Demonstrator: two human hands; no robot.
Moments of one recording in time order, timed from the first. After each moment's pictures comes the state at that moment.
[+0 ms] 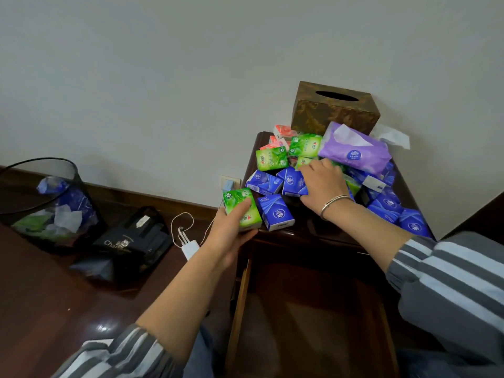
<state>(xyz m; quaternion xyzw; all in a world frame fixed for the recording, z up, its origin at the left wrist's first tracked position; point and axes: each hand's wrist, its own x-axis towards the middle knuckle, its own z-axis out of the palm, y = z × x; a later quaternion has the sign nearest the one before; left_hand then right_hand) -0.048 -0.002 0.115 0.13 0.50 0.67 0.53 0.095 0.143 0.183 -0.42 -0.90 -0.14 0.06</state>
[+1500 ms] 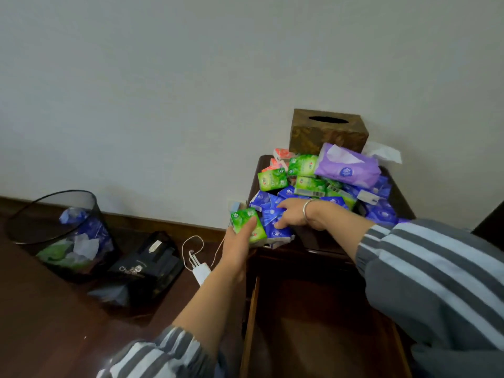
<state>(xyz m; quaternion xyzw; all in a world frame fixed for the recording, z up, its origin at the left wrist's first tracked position) -0.035 -0.003 0.119 0.15 0.52 0.69 0.48 0.060 0.122 0.188 -0.46 -0.82 0.33 -0.07</state>
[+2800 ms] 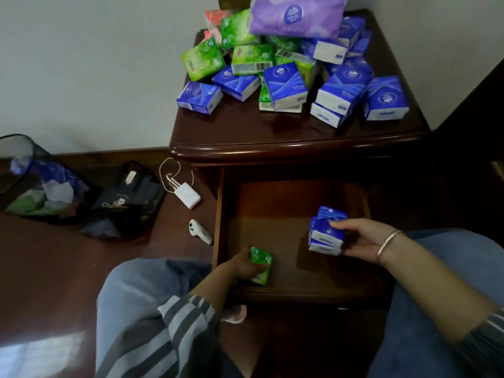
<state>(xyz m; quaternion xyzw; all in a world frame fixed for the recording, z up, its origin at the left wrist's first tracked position) 0.065 -0.067 -0.091 0.29 0.74 0.08 0.60 0.307 0.044 0.014 -0.60 -0.18 0.77 0.16</state>
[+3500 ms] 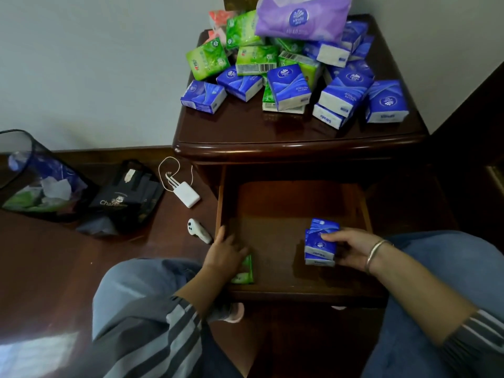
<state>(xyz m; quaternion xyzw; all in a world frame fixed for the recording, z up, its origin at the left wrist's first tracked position) 0.041 -0.077 -0.067 0.74 0.58 -0.33 0.08 0.297 0.027 0.003 -0.62 -0.22 0.74 0.13</state>
